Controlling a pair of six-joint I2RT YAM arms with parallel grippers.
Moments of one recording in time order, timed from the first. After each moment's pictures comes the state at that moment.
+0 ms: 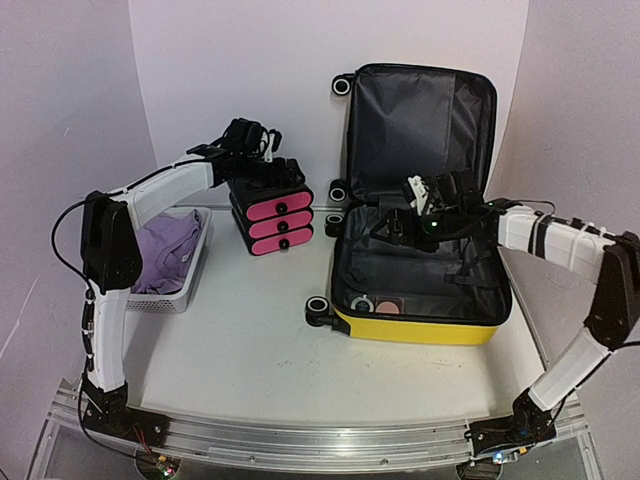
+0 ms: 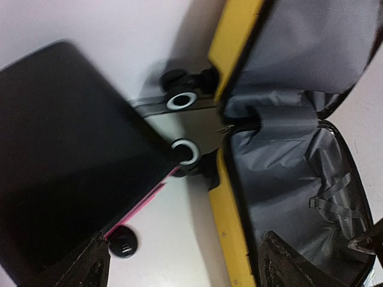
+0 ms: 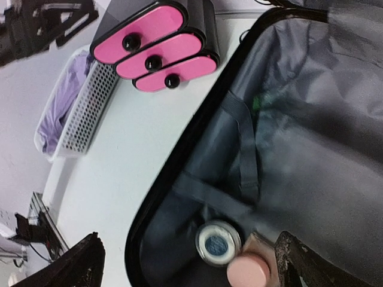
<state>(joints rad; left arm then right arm) -0.54 2.14 2.10 -0.50 0.15 -0.37 0.48 1.54 1.18 -0.31 -0.39 0.37</state>
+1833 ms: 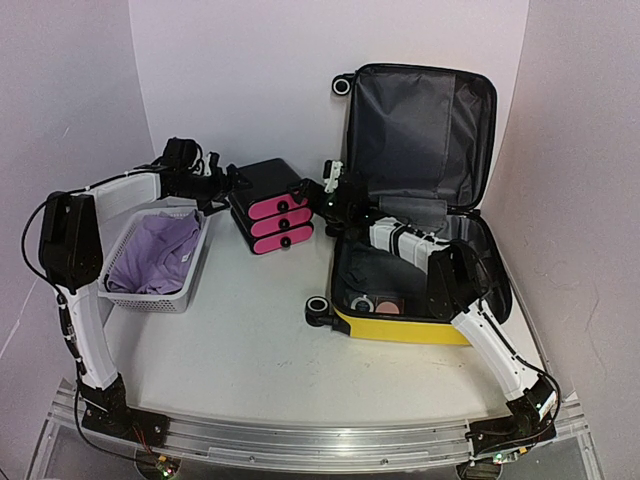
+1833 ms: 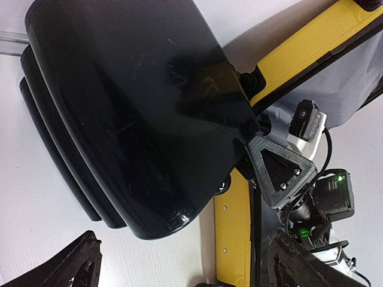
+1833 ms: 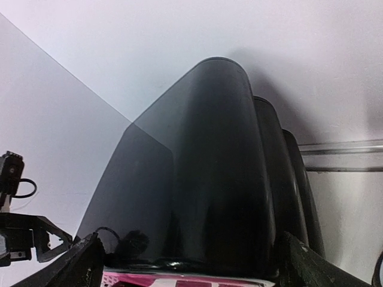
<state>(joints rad) -0.24 1.94 1.67 -0.33 0.53 -0.60 0.60 2.83 2.55 0.19 -0.26 0.73</state>
